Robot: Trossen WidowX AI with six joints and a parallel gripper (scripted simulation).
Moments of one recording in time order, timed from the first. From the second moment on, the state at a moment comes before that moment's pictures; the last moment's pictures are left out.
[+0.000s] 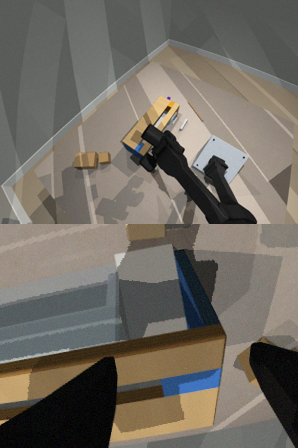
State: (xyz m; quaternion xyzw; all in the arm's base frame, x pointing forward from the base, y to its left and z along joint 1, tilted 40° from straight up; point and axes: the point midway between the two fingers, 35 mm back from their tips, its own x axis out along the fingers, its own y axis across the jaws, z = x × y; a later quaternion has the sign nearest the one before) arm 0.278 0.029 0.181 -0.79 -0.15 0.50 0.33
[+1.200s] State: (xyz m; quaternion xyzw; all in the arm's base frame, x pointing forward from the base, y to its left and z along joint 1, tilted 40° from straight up) arm 0.287 0.103 0.097 -0.81 -0.17 0.48 0.30
